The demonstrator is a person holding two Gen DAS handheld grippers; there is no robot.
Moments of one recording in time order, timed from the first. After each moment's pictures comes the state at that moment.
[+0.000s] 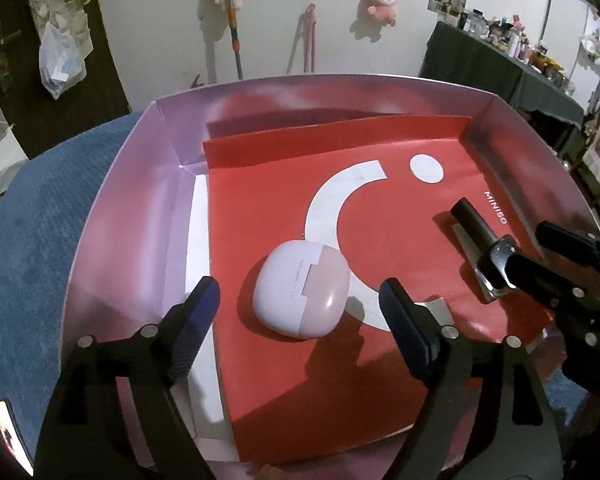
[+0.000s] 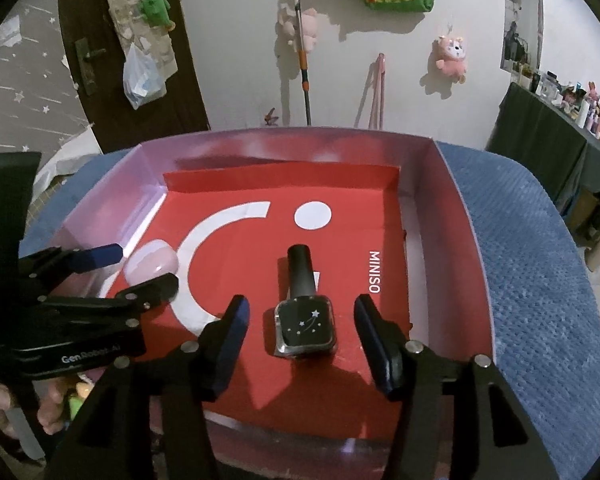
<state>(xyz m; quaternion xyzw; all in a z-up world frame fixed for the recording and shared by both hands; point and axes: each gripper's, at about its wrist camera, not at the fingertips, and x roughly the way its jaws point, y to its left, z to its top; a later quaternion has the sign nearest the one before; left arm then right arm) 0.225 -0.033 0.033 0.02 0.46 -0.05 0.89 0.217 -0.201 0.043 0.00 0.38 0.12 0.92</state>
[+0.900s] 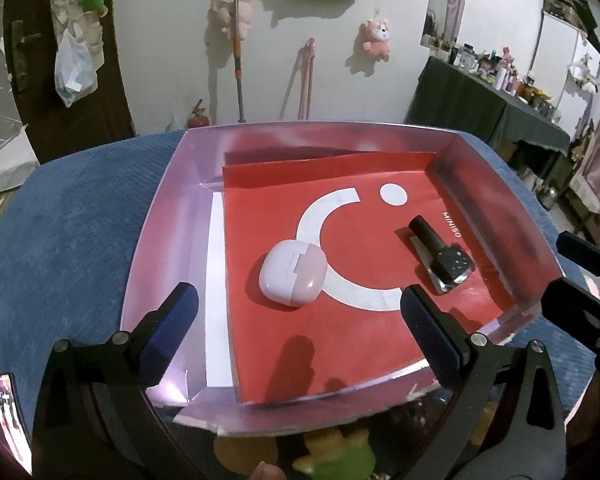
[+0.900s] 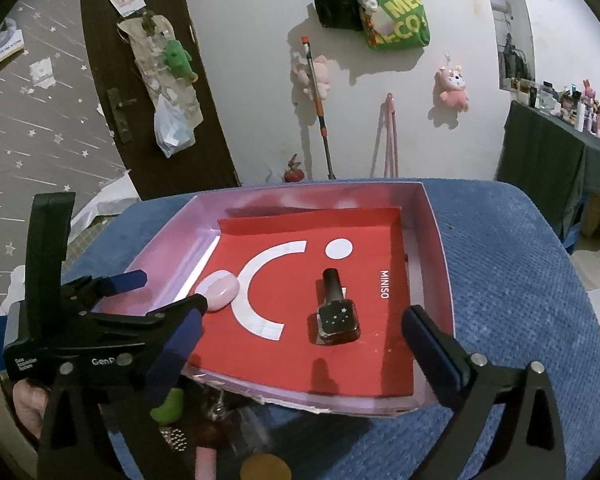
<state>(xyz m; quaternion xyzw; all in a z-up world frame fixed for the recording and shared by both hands) 0.178 -0.024 0.069 -0.01 0.41 -0.06 0.91 0.152 -0.214 0.084 0.05 0.30 0.16 0.94</state>
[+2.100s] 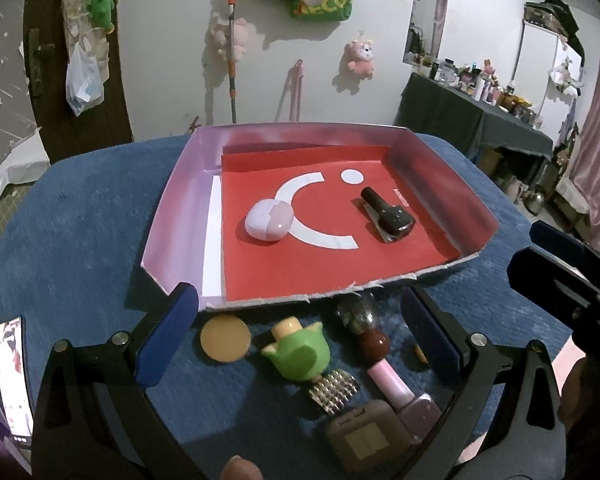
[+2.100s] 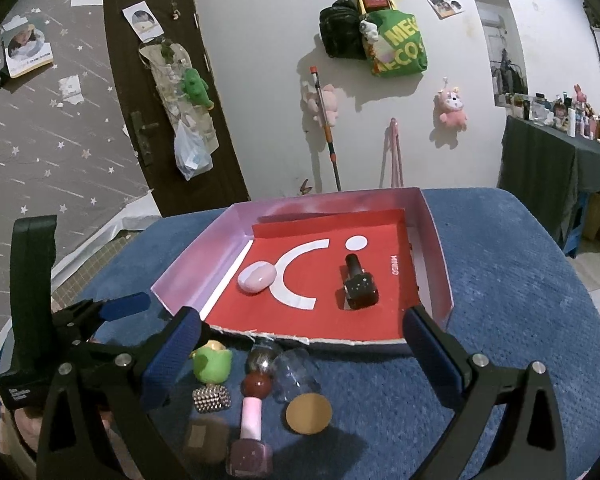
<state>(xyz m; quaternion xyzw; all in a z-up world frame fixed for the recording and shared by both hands) 0.083 -0.035 0.082 -0.02 0.37 -0.08 0.93 0.068 -0.210 0.086 0.06 0.25 0.17 0.95</state>
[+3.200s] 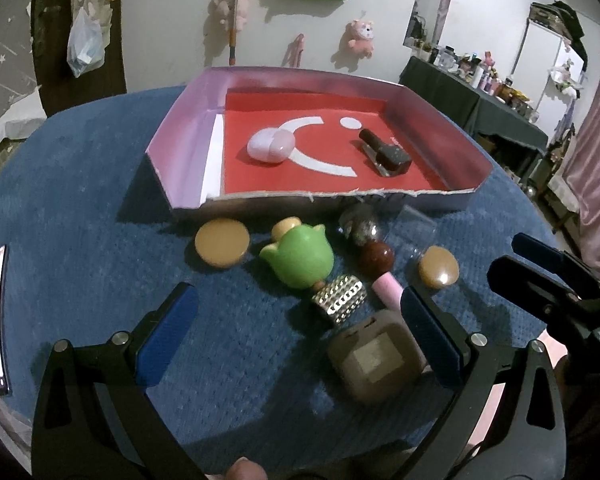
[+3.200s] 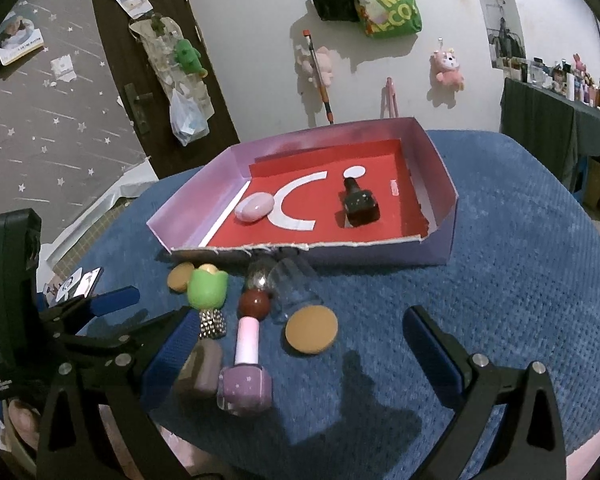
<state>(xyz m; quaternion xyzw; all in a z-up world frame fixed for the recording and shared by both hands) 0.039 -0.024 0.042 -0.04 0.41 -0.09 0.91 0.041 -0.211 0.035 0.08 0.31 0.17 0.93</state>
